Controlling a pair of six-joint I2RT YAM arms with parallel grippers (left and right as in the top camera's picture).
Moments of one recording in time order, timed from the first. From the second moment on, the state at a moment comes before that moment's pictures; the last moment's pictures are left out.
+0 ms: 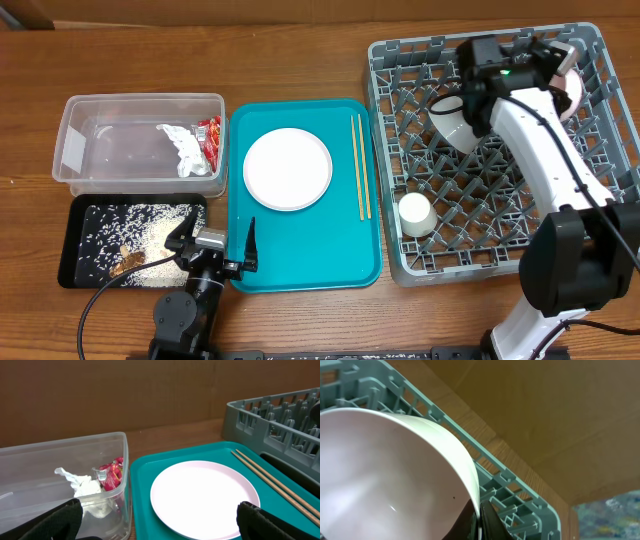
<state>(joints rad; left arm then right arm) -0.19 0.02 0.01 -0.08 -0.01 0.06 0.14 1.88 1.61 -1.09 1.20 0.70</state>
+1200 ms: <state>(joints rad) -0.19 0.02 0.01 -0.08 -0.01 0.06 0.07 1.95 1.53 -1.12 1.22 0.67</state>
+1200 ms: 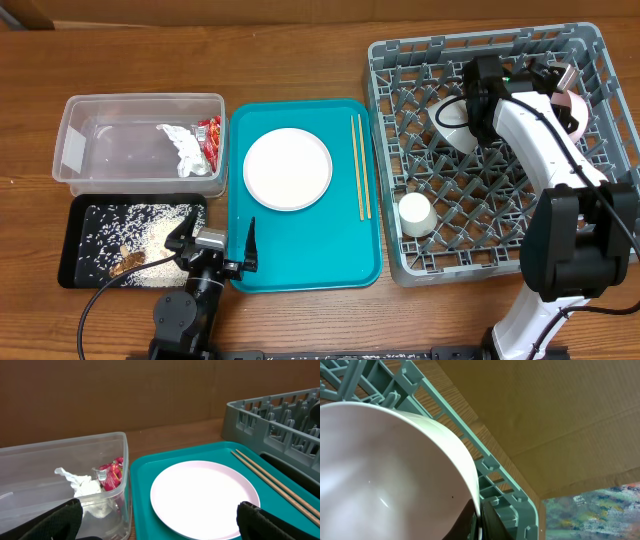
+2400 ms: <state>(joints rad) -0.19 0.02 0.01 -0.08 -0.01 0.06 0.25 1.69 1.59 -1.23 0.43 0.63</state>
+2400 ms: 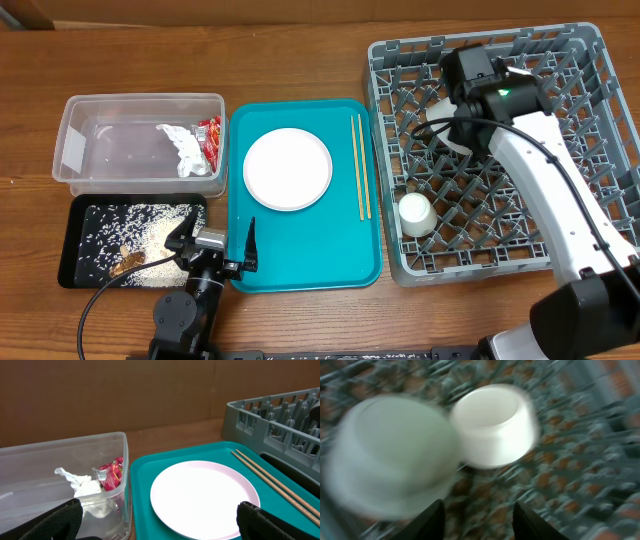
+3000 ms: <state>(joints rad) -0.19 0.02 0.01 -0.08 -0.01 0.06 0.41 1.70 1.57 -1.10 0.41 0.39</state>
